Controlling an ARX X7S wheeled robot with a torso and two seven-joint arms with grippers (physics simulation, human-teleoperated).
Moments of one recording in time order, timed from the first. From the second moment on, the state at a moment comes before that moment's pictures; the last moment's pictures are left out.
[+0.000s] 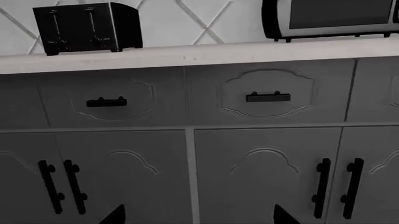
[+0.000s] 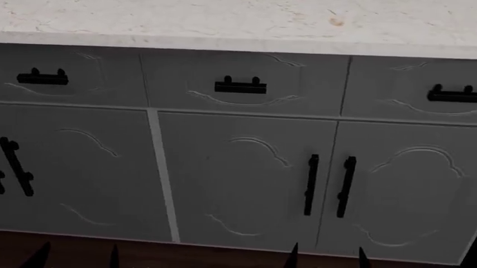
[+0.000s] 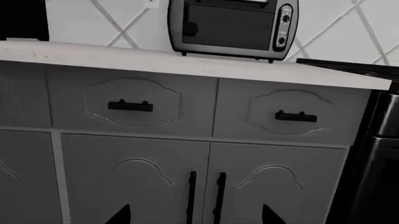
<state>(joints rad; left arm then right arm) -0.09 -0.27 0.33 -0.03 -0.22 0.02 -0.33 0.09 0.25 -0.31 0.04 0.17 -0.03 0.40</state>
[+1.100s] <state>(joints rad) -0.09 -0.28 0.35 -0.04 -0.23 0.02 -0.34 0.10 0.26 -0.33 0.04 0.18 -0.02 0.42</state>
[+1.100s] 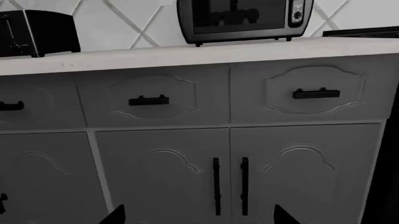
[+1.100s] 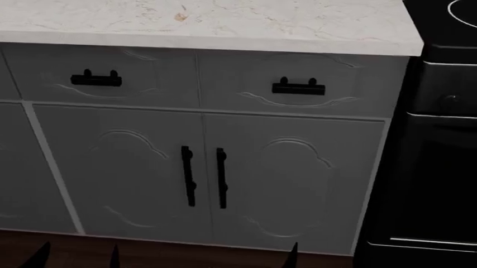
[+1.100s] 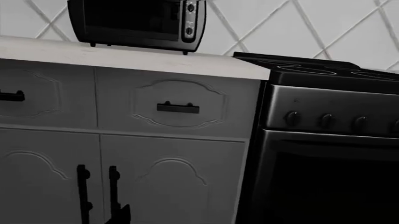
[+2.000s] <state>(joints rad) -0.09 -0.29 0.36 -0.04 -0.24 0.03 -0.35 0.11 0.27 -0.34 0.04 0.19 -0.03 0.43</state>
